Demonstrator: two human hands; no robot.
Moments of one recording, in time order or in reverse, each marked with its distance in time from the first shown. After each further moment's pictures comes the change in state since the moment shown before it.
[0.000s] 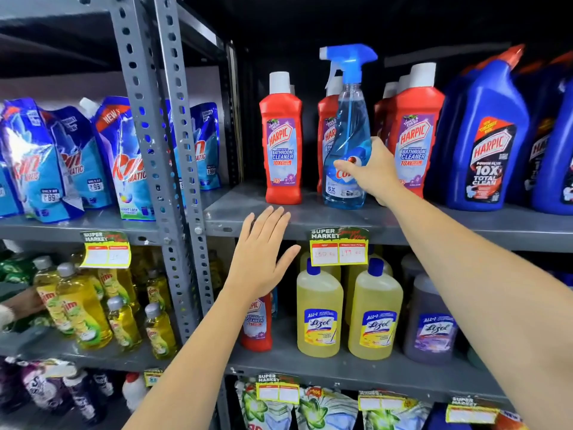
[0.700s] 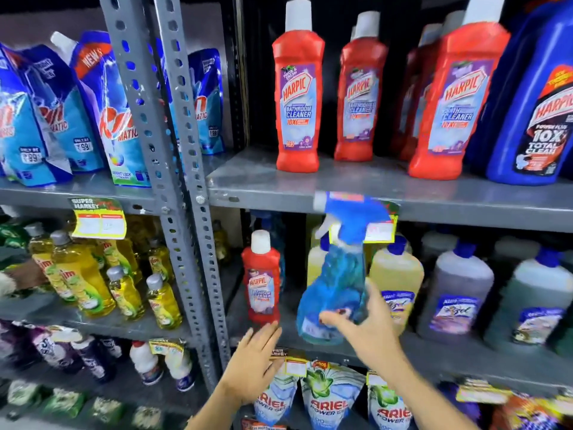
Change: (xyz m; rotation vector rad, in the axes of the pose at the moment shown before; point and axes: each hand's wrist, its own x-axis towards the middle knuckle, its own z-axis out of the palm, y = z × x) left_hand -0.244 -0.013 0.137 -0.100 -0.680 -0.111; right_hand -0.260 0.092 0.049 0.237 -0.275 0.236
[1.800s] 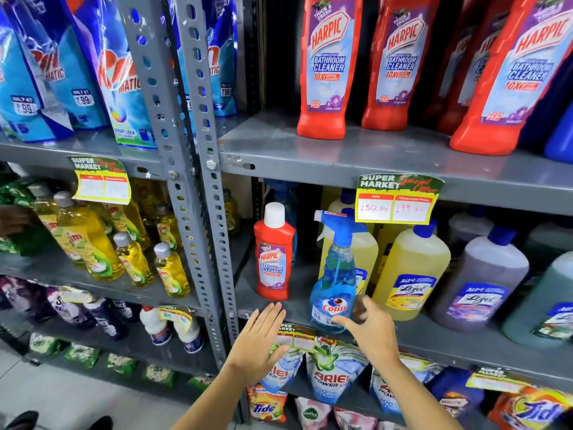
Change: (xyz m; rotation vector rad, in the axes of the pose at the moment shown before) left_hand -0.011 -0.010 0.042 0.036 -0.018 -0.038; right_hand 0.017 0.128 0.023 -0.491 -0.008 0.208
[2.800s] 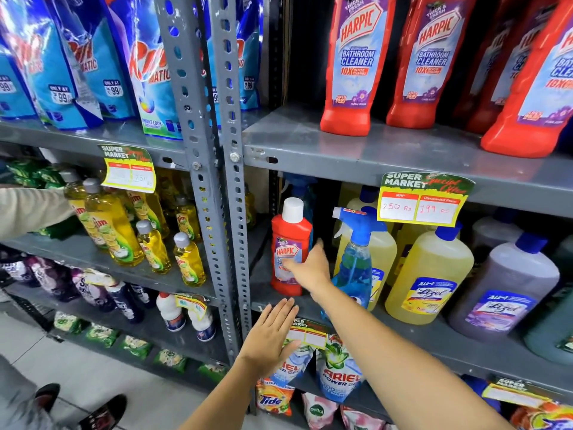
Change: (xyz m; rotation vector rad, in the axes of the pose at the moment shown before) left_hand -0.002 0.004 -0.001 0.029 -0.017 -0.015; right_hand 0.058 -0.142 0.080 0.272 -0.204 0.129
